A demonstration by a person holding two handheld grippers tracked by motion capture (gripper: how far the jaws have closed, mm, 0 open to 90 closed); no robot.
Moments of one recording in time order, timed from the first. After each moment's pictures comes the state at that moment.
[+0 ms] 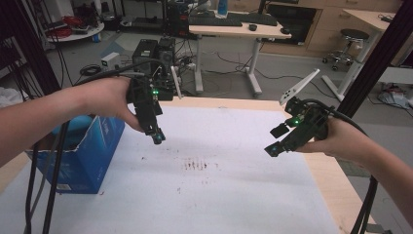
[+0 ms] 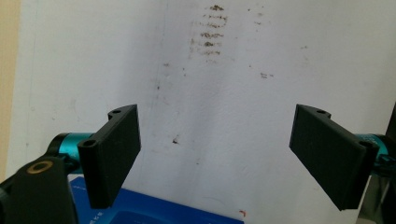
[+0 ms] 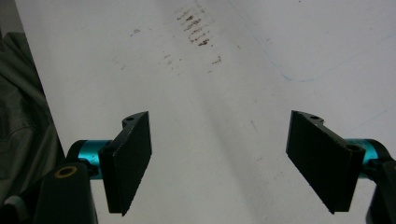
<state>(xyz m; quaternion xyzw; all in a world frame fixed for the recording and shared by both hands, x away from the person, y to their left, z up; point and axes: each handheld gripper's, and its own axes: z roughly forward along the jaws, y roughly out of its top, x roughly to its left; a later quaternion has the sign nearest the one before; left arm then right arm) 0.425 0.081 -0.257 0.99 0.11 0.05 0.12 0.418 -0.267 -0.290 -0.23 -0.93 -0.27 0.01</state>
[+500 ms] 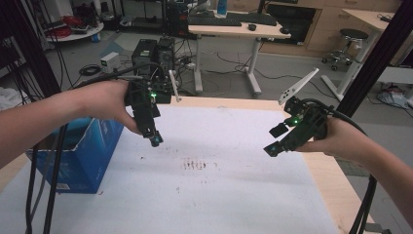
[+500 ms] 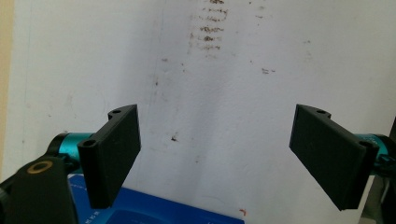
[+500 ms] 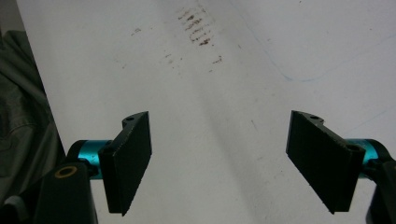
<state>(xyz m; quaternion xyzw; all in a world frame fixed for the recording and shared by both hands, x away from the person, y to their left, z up) 0.422 0.081 -0.262 0.99 0.11 0.05 0.11 0.416 -0.268 -0.289 -0.23 -0.93 -0.27 0.01</state>
